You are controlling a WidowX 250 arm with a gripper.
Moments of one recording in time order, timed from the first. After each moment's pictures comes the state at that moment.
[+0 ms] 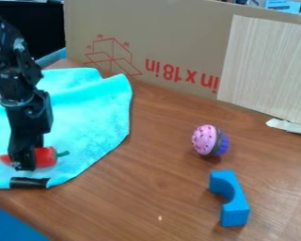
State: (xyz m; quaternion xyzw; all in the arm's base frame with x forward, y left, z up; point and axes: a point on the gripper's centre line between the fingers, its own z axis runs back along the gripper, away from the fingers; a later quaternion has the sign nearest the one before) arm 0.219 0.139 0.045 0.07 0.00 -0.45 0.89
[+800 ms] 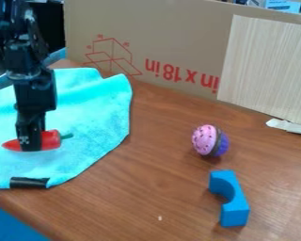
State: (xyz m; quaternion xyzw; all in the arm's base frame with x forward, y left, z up) arm 0.238 0.145 0.062 0.01 0.03 -0.40 0.91
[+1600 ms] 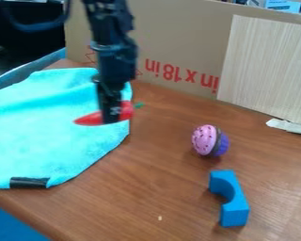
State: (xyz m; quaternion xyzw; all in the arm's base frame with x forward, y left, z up) arm 0.317 0.053 0.089 0.02 -0.01 -0.34 0.94
